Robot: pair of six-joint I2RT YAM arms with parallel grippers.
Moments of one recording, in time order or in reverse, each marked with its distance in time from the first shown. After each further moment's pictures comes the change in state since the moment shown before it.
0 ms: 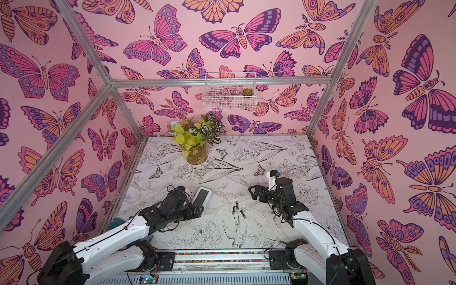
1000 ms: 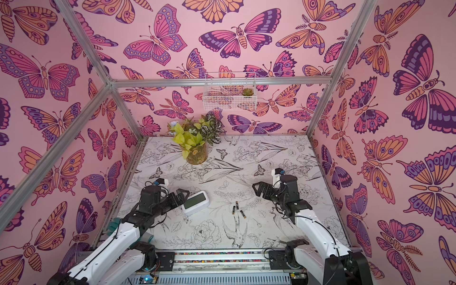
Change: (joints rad) left arm 0.424 -0.154 -0.159 0.242 0.272 0.072; right arm -0.066 0.001 0.031 -0.072 -0.035 0.024
